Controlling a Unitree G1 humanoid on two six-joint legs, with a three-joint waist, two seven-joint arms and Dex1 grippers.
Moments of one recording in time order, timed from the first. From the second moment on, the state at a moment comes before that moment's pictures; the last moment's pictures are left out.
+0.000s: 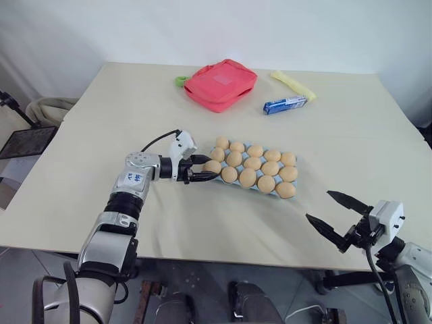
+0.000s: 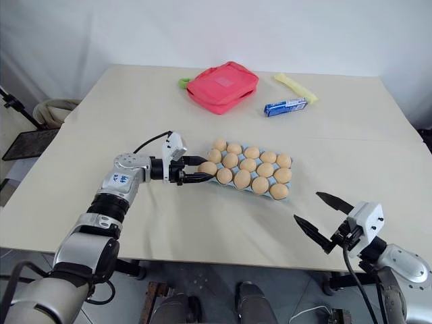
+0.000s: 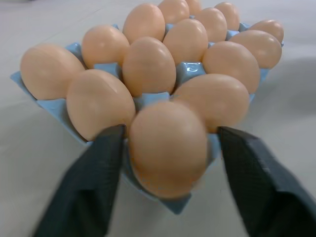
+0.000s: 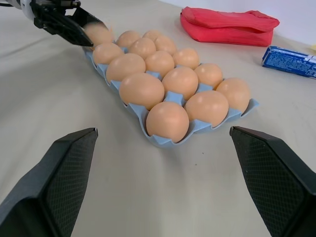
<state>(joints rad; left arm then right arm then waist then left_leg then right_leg) -0.89 0.34 -0.05 0.74 -0.08 0.14 -1.11 0.20 -0.61 -0.34 -0.16 0.54 -0.05 0.94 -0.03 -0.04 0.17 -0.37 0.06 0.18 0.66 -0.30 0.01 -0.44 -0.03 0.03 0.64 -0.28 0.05</state>
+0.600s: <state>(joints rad) -0.82 0.50 0.12 0.48 -0.34 0.27 -1.21 0.17 -0.64 -0.36 -0.14 0.54 -0.06 0.96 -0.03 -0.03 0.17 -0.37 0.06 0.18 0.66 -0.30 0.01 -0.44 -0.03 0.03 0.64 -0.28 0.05</state>
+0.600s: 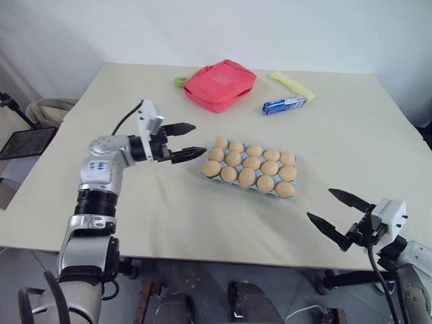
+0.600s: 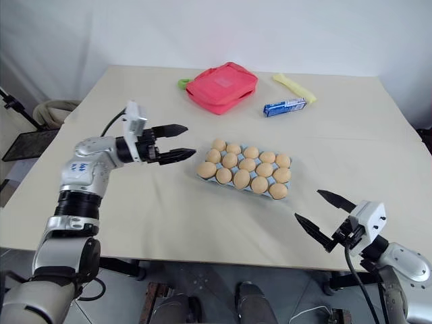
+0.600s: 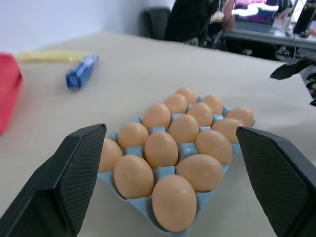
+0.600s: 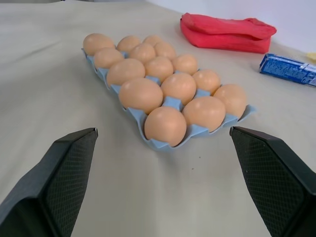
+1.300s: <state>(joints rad) -0.65 0.77 0.13 0.61 -0.33 0.16 -1.45 0.05 -0.75 -0.40 -0.08 0.55 0.04 1.04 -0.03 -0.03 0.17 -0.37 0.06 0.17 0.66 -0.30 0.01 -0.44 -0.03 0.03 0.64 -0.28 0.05</state>
